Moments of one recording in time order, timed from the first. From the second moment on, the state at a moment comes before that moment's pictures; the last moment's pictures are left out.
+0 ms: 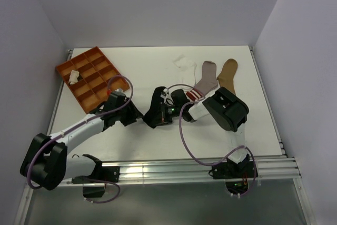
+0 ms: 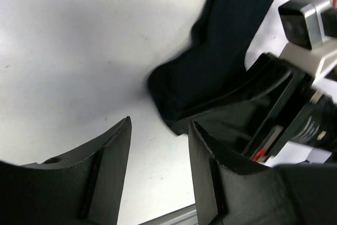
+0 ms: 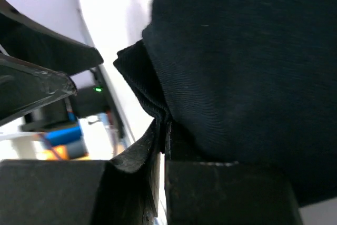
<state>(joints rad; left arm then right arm) -0.46 1.25 0.61 -0.22 0.10 -0.97 0.68 2.01 0.84 0.51 -0.73 0.89</state>
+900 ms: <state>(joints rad) -0.47 1.43 0.56 -0.02 0.16 -0.92 0.64 2.06 0.81 0.63 -0.79 1.07</state>
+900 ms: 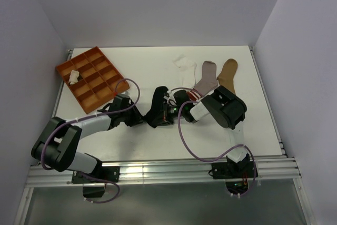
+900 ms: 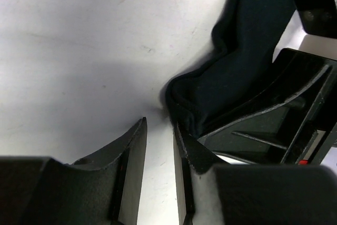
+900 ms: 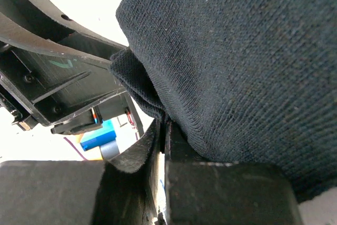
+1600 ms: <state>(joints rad) -0.47 1.43 0.52 0.09 0.19 -0.91 0.64 2.07 0.81 0.64 -0.80 1.08</state>
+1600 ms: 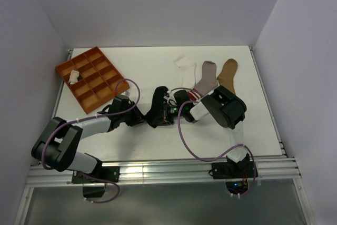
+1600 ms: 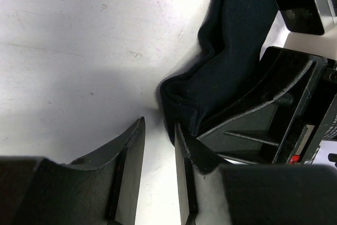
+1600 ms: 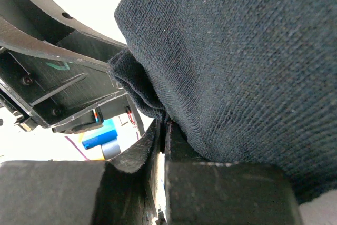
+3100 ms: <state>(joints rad) -0.48 1.53 0.62 0.03 0.15 -0.97 0.64 2.03 0.86 0.46 -0.77 0.98</state>
